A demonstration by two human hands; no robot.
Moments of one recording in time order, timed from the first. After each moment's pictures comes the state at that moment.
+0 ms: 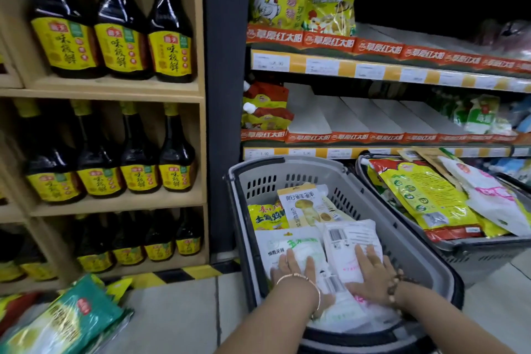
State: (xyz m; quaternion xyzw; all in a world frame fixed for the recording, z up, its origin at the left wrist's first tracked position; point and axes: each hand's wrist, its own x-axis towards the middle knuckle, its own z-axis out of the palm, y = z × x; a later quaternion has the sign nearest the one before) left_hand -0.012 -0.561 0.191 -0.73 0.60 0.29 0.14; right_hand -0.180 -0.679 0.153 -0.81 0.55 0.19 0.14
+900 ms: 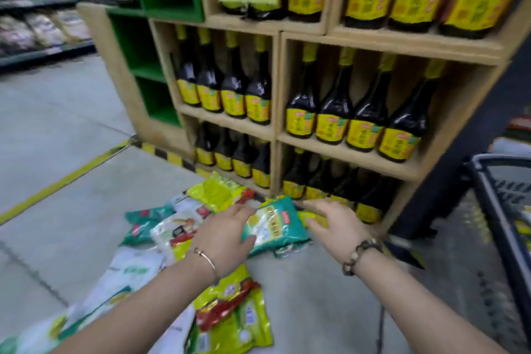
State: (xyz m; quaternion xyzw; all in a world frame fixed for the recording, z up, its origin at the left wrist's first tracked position) left_hand 0.253 -0.190 0.172 -0.93 0.34 0.01 -0.16; right_hand 0.177 -0.401 0.178 -0.96 0.11 -0.07 0.25
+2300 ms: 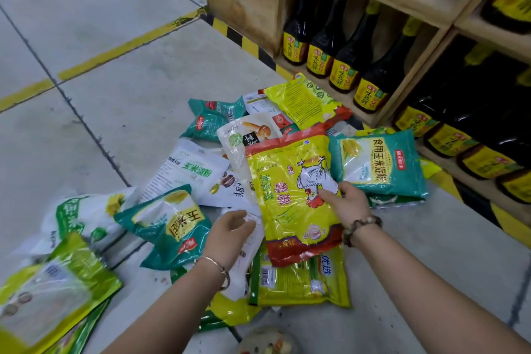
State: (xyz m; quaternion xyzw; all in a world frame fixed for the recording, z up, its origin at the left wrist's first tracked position) left_hand 0.259 -0.055 -0.056 -0.79 -0.20 0.21 -0.54; right_hand 0.300 -0.287 -0.092 -0.79 0.26 0.08 0.55
